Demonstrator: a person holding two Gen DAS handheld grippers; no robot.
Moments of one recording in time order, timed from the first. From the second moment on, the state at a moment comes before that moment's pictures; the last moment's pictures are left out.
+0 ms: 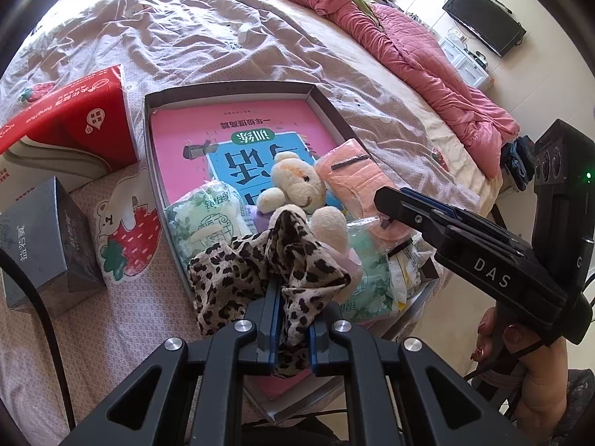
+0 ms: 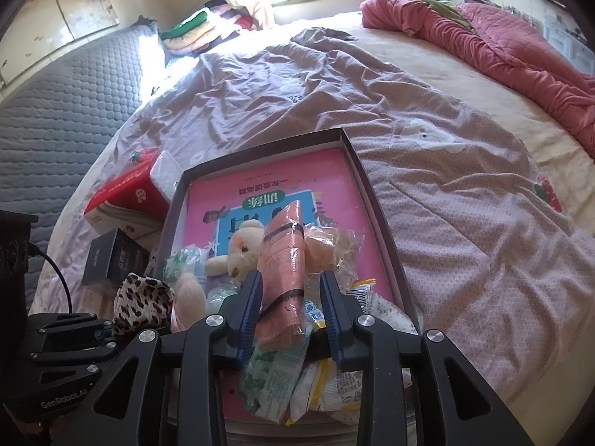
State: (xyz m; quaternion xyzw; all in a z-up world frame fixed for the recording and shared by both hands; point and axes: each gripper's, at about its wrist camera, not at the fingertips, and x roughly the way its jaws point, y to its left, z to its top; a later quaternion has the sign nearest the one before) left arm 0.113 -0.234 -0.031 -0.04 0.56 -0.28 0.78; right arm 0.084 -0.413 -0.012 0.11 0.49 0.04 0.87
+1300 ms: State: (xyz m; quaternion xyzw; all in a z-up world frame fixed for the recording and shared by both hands) left arm 0.113 -0.236 -0.005 -0.05 0.52 -0.28 0.80; right arm 0.072 -0.421 0.010 0.09 0.47 0.01 0.88
